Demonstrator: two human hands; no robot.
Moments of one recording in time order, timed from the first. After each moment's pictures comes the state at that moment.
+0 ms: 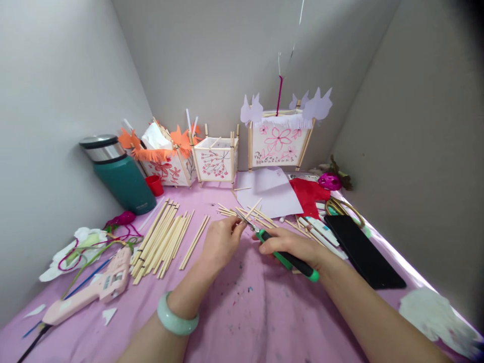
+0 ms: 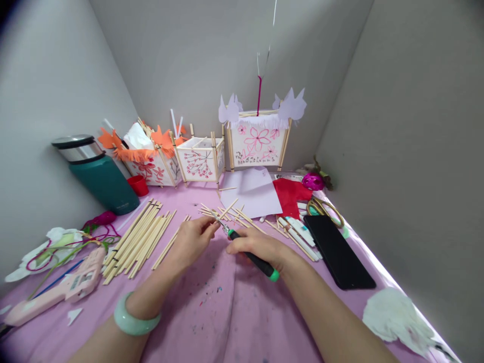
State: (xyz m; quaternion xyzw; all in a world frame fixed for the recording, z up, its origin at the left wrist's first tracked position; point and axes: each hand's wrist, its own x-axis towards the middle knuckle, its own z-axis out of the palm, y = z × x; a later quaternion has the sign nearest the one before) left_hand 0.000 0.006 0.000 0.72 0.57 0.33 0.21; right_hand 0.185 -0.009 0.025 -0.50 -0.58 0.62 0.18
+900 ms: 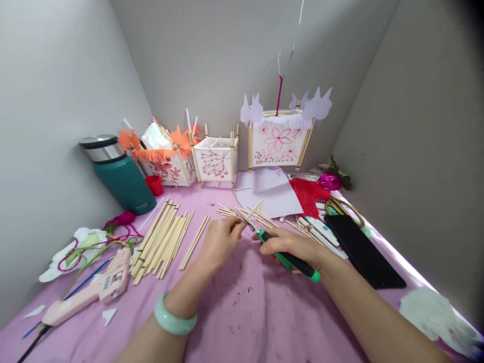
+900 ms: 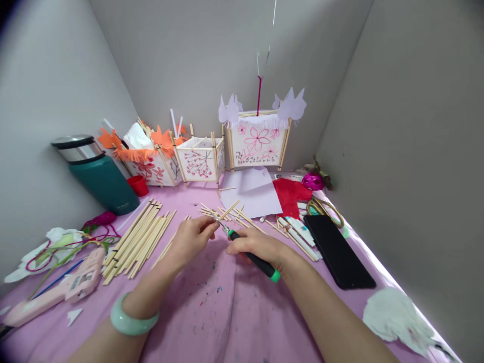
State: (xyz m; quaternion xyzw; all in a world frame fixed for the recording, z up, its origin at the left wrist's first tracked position) left_hand -0.003 0.007 0.002 0.72 0.56 0.32 0.25; right_hand 0.186 -0.010 0.029 -0.50 -0.59 0.61 0.16
